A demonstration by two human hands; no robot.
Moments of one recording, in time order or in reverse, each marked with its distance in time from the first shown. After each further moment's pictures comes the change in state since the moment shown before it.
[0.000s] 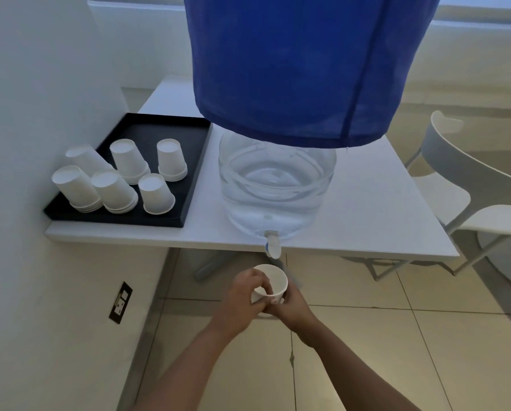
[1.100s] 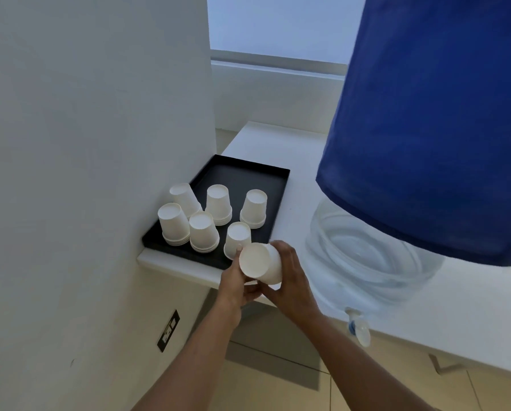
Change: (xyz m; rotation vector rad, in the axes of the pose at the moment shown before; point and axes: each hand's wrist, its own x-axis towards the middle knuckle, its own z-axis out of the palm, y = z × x) left_hand 0.048 -0.019 -0.170 -1.046 0.475 -0.642; right_hand 0.101 -0.144 0.117 -0.512 0.091 -0.825
